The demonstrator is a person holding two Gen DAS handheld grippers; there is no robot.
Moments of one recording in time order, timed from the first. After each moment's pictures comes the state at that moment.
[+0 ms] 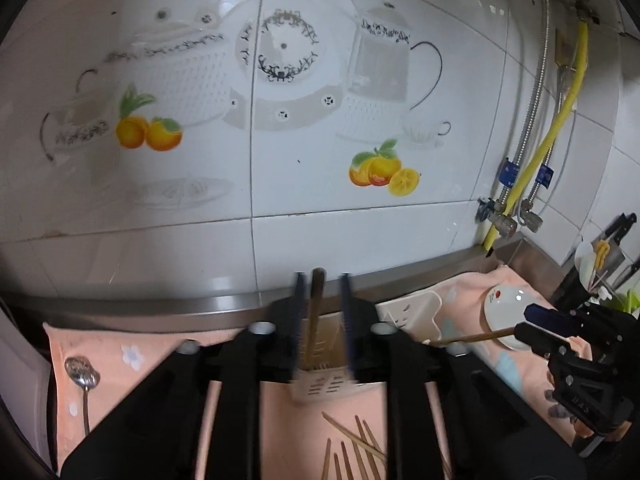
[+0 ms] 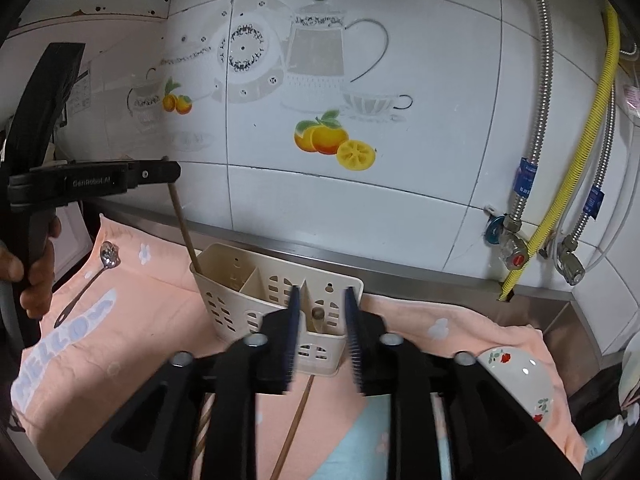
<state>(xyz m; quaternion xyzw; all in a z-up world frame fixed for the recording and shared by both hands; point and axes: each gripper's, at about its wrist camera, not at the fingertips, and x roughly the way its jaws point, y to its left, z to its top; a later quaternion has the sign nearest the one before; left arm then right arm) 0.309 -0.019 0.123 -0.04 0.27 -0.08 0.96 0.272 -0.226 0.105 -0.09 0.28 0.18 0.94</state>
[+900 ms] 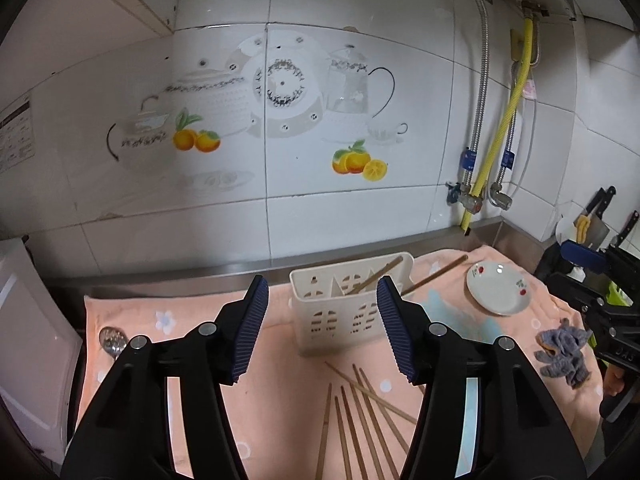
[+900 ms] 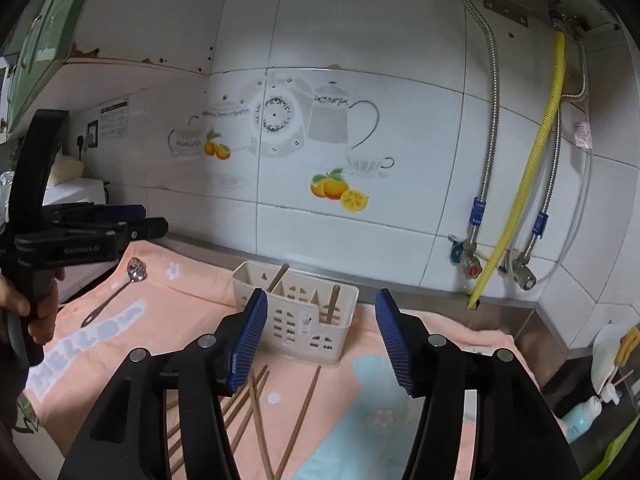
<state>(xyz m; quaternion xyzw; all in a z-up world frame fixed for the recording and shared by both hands) 0.189 -0.018 0.132 0.00 0.24 -0.07 0.97 0.157 -0.246 0.142 -0.08 0.20 0.18 0.96</state>
